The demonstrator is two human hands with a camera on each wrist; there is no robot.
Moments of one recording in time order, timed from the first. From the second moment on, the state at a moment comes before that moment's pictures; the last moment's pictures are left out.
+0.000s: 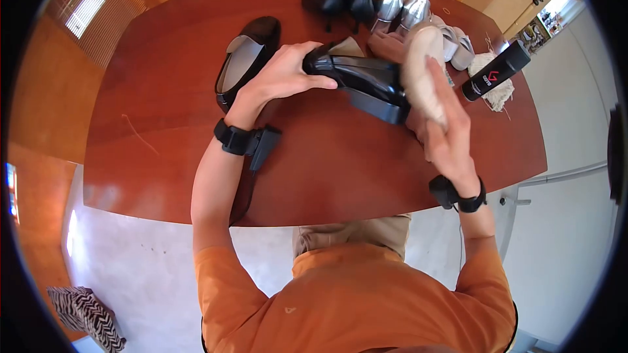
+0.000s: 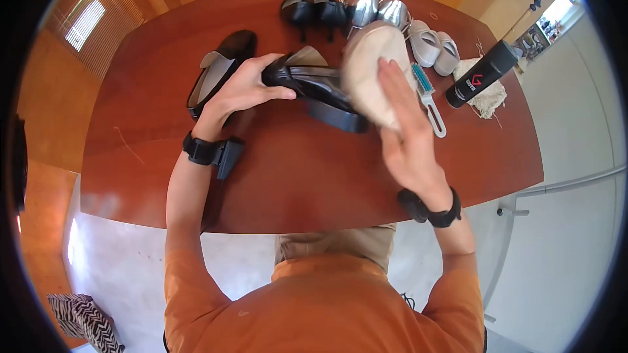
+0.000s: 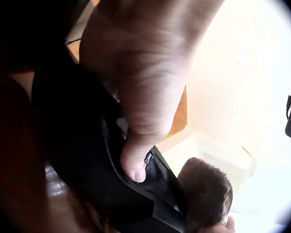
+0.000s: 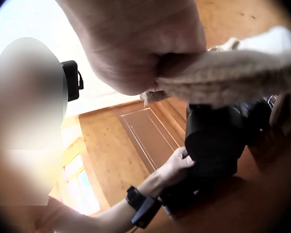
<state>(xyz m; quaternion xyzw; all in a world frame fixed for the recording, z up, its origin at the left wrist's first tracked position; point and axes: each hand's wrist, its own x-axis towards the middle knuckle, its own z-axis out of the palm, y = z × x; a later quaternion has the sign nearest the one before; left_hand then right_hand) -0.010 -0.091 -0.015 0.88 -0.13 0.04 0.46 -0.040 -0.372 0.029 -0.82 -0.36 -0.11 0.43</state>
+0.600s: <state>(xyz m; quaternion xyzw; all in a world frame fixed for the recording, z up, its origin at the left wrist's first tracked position) 0.005 -0.097 -0.010 0.93 -0.16 0.04 0.33 -0.057 -0.381 0.011 -0.88 -0.43 -0.17 0.10</state>
